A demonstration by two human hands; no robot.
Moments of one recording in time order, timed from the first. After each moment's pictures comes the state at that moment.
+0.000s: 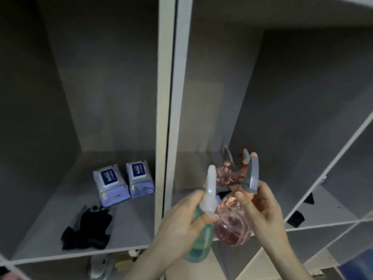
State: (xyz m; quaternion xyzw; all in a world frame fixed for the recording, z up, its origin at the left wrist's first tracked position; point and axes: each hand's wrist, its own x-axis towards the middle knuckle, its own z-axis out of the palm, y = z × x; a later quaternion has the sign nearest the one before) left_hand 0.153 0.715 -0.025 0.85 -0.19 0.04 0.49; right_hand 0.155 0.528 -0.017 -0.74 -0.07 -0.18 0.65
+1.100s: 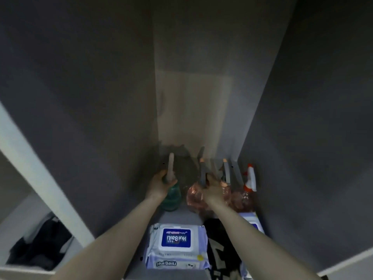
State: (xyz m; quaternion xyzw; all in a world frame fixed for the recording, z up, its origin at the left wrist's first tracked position) left_hand 0.427 0.665 -0.138 0.82 0.16 0.04 0.55; right_hand 0.439 0.493 -0.122 -0.89 0.01 0.06 0.46
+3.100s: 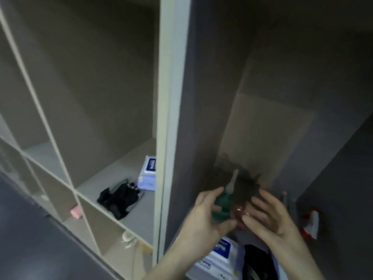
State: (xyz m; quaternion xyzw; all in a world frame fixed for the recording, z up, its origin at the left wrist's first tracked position) left_hand 0.238 0.625 -0.032 0.78 0.10 0.17 0.59; right_hand 0.310 0.469 -0.009 -0.69 -0.17 0.14 0.69
